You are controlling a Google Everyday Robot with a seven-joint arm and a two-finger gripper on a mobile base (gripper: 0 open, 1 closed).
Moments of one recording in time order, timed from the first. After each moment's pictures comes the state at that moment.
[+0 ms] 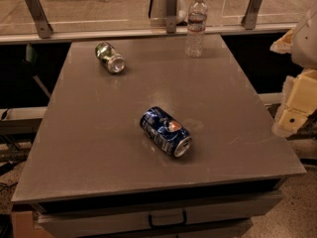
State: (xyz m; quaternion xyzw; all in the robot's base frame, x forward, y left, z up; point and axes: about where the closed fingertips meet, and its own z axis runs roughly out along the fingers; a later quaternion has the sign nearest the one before) arm 0.438 -0.217 0.976 -0.60 0.78 -0.03 0.16
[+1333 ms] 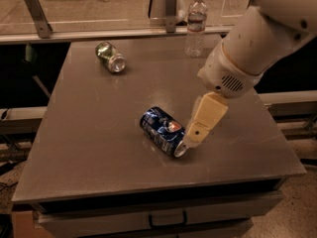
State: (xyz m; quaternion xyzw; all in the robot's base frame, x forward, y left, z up) arm 0.461 -0.083 0.909 -0.60 0.77 0.09 0.20
